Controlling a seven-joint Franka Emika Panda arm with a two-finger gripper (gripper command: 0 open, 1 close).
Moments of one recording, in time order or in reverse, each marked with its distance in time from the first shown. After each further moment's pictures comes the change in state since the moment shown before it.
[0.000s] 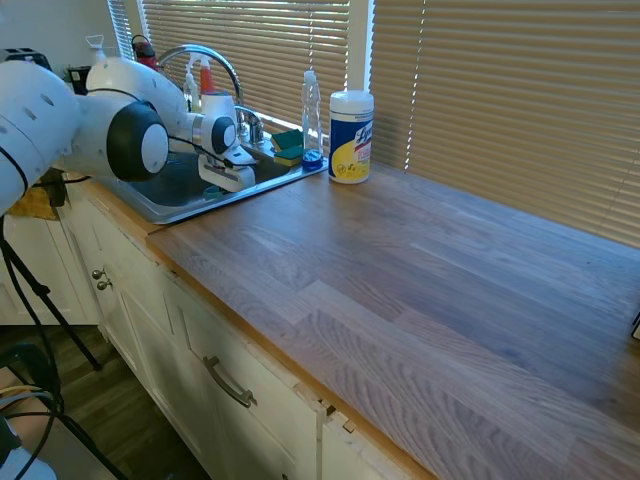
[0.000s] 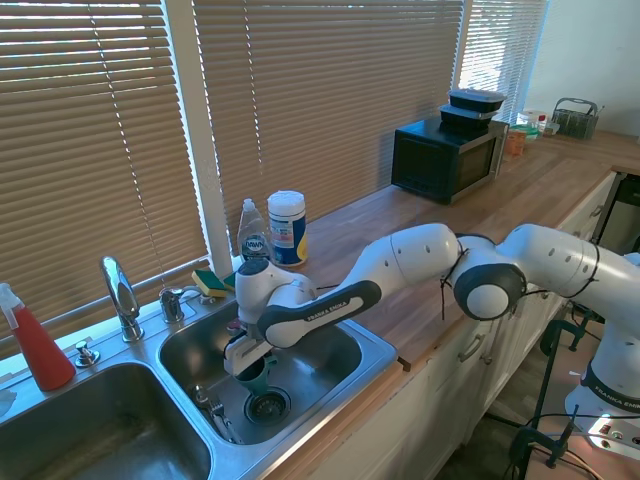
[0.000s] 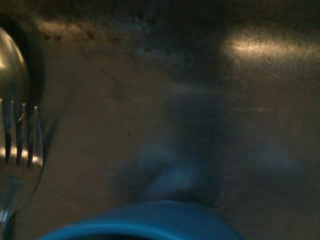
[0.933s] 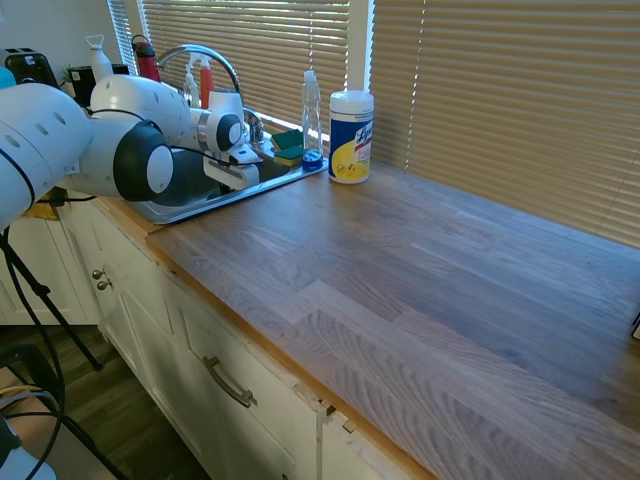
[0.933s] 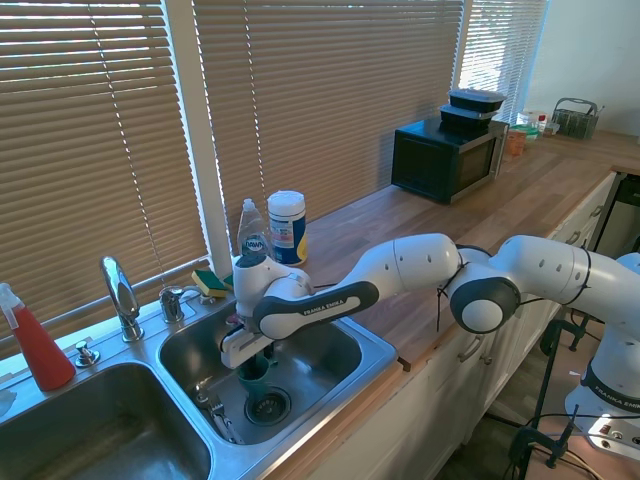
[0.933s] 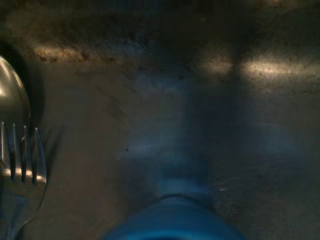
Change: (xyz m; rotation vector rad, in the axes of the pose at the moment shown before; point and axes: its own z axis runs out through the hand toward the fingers) arm 0.012 -0.004 -0.012 0.003 -0.022 0.020
